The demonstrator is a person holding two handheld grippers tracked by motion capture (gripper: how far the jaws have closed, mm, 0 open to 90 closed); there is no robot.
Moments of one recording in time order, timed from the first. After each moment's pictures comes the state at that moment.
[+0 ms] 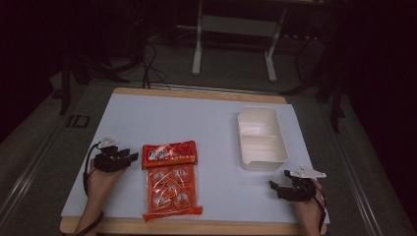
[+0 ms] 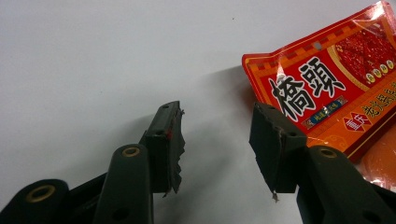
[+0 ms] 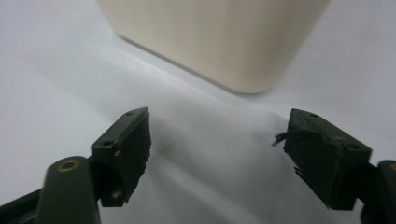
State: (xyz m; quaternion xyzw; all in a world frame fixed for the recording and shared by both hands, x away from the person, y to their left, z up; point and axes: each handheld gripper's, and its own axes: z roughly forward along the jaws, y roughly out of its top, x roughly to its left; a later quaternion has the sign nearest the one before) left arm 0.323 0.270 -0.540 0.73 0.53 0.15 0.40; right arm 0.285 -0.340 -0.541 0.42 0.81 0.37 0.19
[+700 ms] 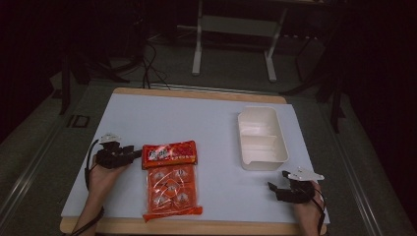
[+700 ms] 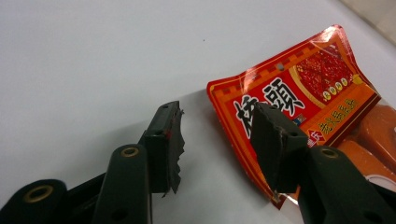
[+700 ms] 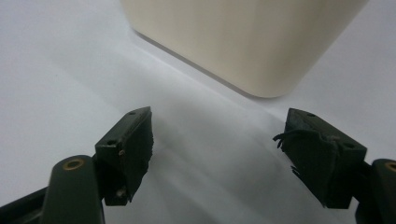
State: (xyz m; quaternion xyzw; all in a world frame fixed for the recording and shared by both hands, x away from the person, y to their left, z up) left arm 0.329 0.261 -0.523 0.74 0.51 0.12 0.42; right arm 0.280 -0.336 -0.541 0.39 0.82 0.37 0.21
